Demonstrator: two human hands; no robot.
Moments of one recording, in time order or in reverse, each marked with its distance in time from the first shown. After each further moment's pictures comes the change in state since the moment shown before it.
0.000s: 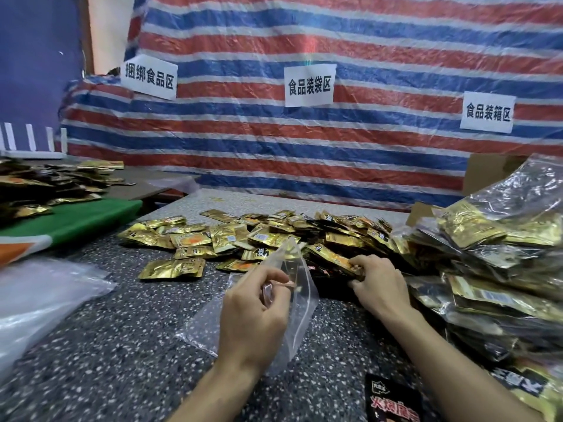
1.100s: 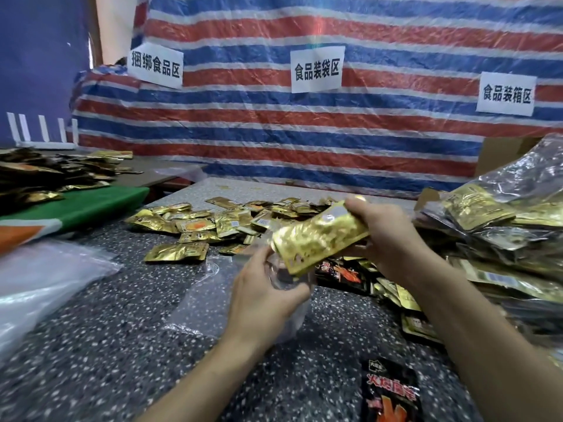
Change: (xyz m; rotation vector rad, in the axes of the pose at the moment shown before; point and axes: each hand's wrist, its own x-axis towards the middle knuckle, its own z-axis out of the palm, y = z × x) left_hand -0.005 -0.004 0.006 0.099 -0.127 -0.210; right_hand -0.018 -0.054 -0.088 1.309 -0.255 0.178
